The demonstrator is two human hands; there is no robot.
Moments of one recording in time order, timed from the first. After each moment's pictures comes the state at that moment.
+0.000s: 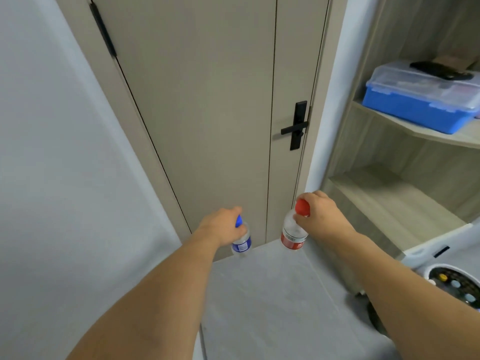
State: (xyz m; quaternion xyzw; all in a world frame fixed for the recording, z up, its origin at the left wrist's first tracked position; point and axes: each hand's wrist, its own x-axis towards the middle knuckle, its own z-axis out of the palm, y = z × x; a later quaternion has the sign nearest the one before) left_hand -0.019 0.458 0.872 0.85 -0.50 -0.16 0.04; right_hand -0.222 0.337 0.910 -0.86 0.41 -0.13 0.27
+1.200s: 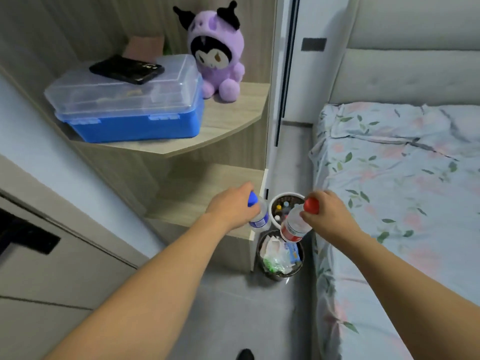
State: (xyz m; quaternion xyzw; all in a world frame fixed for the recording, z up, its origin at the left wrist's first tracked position) left_hand -0.361 -0.007 0.852 0.48 -0.85 -0.20 0.02; right_hand -0.559 0.096 0.846 -0.52 0.80 -0.22 0.22
